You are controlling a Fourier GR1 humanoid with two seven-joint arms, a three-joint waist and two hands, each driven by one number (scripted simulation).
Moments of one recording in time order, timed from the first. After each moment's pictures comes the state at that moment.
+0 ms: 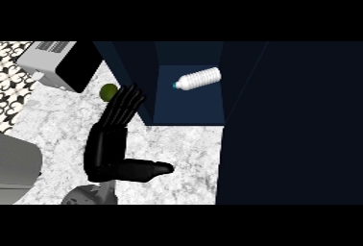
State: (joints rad) left arm -0.13 0.06 -0.31 -1.68 0.27 0.28 -0.25; right arm 0.60 -0.13 0.44 -2.17 -0.18 0.06 -0.21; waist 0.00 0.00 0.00
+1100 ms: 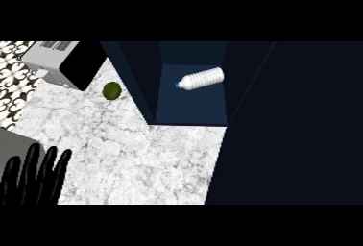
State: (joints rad) left arm 0.43 0.25 -0.32 -2.23 0.39 0.14 -0.28; right arm 0.56 -0.36 0.56 -2.29 0.05 0.18 -0.10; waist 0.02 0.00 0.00
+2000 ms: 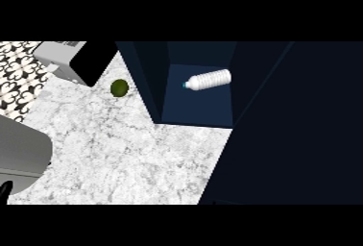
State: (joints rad) left arm 0.69 0.36 -0.07 -2.31 0.61 -0.09 -0.36; right arm 0.35 -0.22 0.55 -2.29 0.10 0.19 0.13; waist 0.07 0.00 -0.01
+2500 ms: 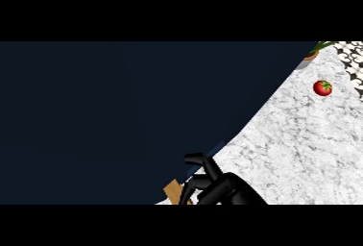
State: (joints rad) left arm 0.80 0.41 0.10 -2.28 0.77 -0.27 -0.41; right arm -0.01 -0.04 0.63 -2.10 -0.04 -0.03 0.39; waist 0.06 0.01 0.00
